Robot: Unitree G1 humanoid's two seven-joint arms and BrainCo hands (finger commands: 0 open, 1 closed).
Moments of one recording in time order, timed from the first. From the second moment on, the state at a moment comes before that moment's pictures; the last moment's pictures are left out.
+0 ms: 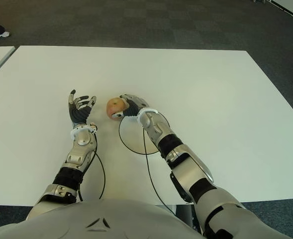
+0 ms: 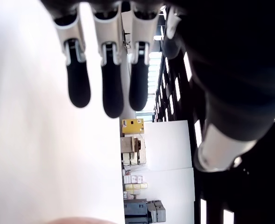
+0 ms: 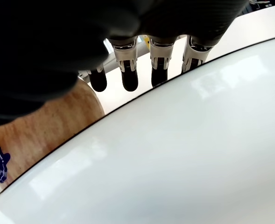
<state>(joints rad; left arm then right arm) -0.12 -0.06 -0.07 0.40 0.06 -0.15 0.64 -0.60 -0.12 0.56 0.76 -0.64 0.00 0.02</state>
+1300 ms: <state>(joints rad) -0.06 -0.06 -0.10 0.35 0.05 -0.11 0.64 -0.64 -0.14 0.57 0.80 -0.66 -0.02 0.09</state>
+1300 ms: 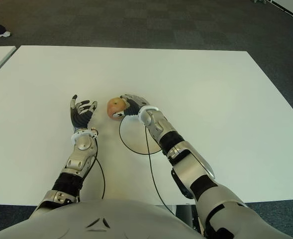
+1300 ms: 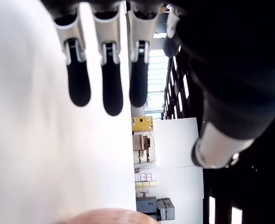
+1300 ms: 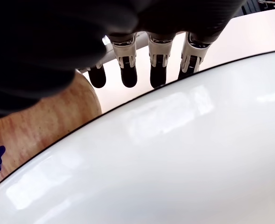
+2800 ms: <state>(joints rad) -0.06 -0.06 -0.12 0.32 0.05 -0.11 0.67 -0.75 -0.07 0.61 1.05 -0.67 -0.09 -0.06</state>
